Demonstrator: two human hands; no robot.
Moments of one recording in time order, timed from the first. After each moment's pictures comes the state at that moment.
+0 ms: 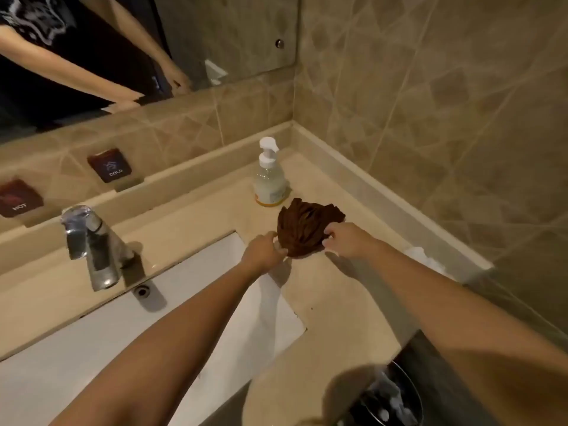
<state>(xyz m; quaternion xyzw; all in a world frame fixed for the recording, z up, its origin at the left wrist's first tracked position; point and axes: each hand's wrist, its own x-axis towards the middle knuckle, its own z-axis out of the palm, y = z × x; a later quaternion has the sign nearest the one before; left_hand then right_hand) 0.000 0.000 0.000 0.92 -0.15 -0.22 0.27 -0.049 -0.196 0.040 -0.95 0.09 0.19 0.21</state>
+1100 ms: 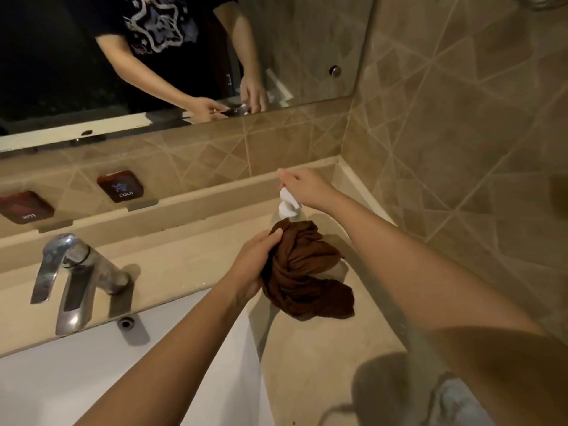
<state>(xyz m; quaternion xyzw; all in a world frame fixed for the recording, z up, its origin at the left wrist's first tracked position) 0.079 -0.030 0.062 0.55 0.15 -0.19 0.80 0.179 -0.156 0.116 -0.90 -0.08 0.10 0.42</state>
